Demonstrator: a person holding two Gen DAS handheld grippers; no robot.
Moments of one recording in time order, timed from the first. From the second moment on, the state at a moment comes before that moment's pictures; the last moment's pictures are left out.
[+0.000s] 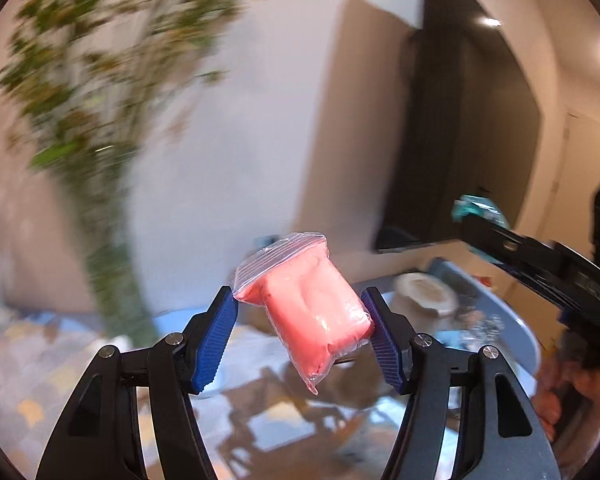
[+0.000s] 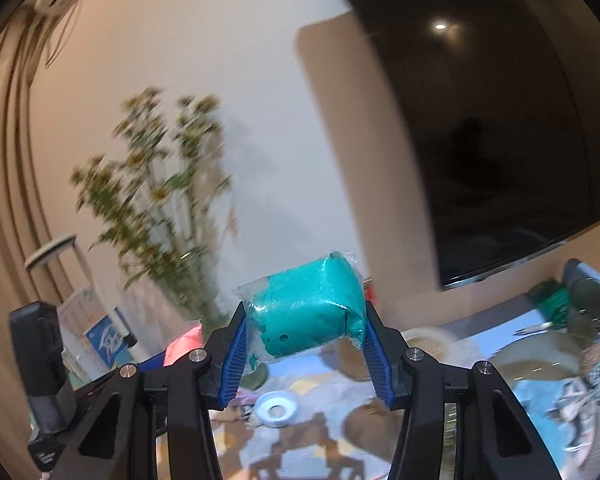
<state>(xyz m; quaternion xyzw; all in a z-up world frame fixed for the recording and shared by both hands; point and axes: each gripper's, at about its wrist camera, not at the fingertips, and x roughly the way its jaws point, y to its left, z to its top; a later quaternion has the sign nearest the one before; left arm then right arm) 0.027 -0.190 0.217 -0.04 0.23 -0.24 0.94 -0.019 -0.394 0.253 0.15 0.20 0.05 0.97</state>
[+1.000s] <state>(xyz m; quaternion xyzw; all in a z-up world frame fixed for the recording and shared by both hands) 0.020 -0.439 0.145 0.12 0.30 -0.39 0.86 -0.004 -0.619 0.166 0.21 0.34 -0.12 0.91</state>
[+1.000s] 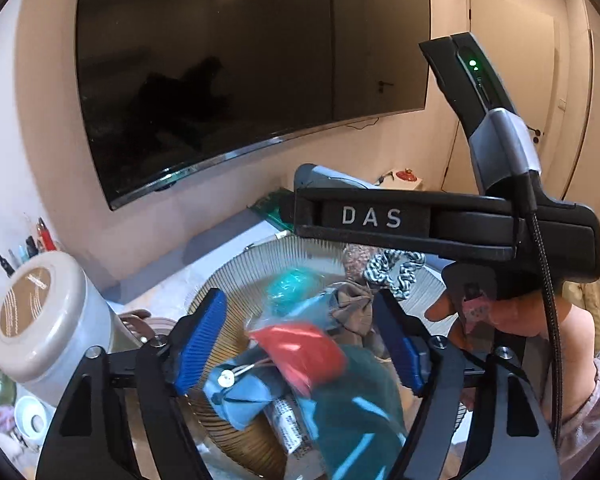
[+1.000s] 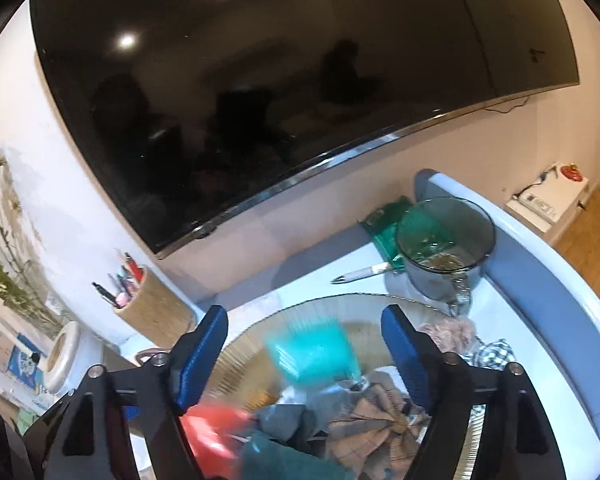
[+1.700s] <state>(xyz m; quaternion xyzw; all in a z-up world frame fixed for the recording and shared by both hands) 0.013 -0.345 0.223 0.04 0.26 -0.38 0.88 -0.040 -0.543 0.280 0.16 0.24 -0.12 0.95</state>
